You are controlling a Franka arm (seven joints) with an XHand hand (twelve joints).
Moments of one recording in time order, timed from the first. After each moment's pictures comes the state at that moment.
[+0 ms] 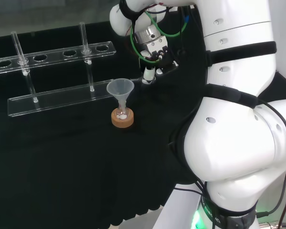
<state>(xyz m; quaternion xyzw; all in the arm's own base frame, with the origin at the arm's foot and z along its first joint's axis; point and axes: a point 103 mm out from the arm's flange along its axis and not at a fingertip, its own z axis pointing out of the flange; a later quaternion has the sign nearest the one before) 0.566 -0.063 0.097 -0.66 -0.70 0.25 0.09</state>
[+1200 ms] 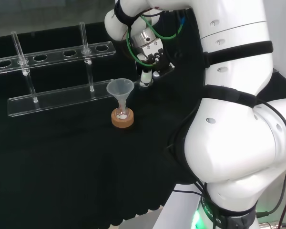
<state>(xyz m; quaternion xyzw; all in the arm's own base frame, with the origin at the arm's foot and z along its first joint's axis) 0.570 -0.052 0.089 -0.65 -0.71 0.27 0.08</state>
